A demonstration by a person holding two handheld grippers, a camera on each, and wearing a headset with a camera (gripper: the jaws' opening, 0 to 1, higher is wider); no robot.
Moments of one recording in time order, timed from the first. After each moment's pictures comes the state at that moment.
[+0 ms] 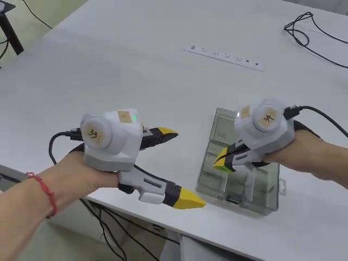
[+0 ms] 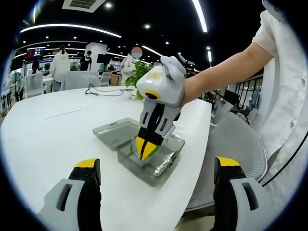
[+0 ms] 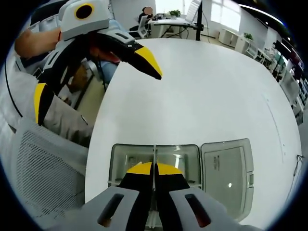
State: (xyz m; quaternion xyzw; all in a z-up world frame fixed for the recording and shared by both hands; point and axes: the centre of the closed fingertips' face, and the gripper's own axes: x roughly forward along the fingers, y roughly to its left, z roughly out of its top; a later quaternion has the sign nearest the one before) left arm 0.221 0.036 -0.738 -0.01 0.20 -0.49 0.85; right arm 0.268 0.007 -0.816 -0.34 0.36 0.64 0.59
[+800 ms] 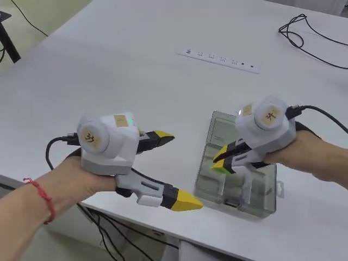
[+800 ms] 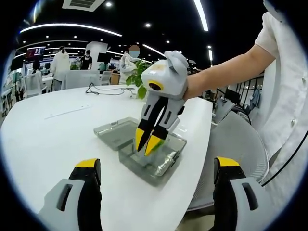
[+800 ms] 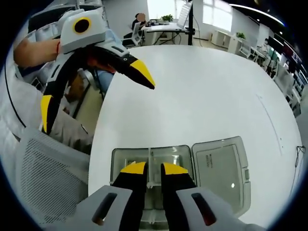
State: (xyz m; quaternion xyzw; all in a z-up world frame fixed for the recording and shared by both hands) left arm 0.223 0.034 -0.738 -0.01 0.21 -0.48 0.85; right arm 0.276 0.003 -0.796 -0.30 0.35 0.63 0.63
